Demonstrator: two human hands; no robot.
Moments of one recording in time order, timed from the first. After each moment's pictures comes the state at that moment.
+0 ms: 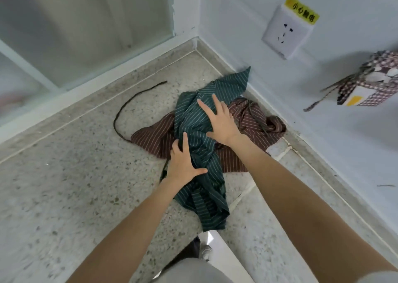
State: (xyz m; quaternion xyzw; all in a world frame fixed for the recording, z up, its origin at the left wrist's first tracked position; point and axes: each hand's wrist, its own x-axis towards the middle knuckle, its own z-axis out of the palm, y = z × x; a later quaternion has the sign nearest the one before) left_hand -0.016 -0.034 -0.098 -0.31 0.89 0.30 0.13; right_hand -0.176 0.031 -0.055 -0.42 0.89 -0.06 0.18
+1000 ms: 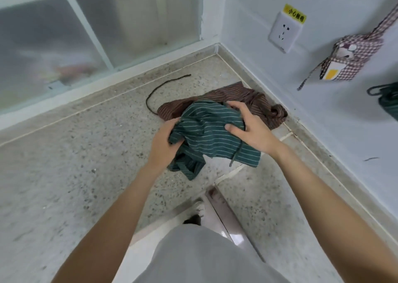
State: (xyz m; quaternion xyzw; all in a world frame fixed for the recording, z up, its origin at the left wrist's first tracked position) left_hand 0.118 -0.010 0.001 -0.23 0.84 0.43 -0.25; right_hand -0.071 0.161 0.051 -0.49 0.77 -0.34 0.22
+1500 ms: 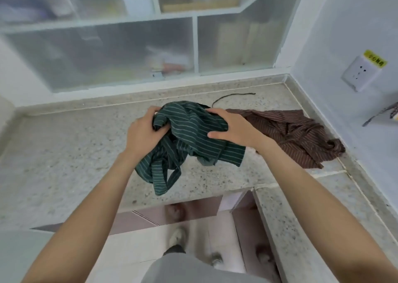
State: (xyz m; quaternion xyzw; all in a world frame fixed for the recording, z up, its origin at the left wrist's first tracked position) left_hand 0.328 -0.018 0.092 -0.43 0.84 0.16 -0.30; right_hand 0.085 0.078 0.108 -0.66 0.63 -0.27 0.31
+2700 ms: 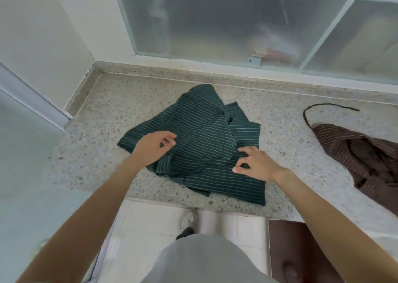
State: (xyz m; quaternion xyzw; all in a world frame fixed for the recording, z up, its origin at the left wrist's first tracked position) left_hand 0.609 -0.148 -0.028 -0.52 0.79 0.30 -0.11; right_hand 0.270 -0.065 -0.036 -0.75 0.59 0.13 0.27
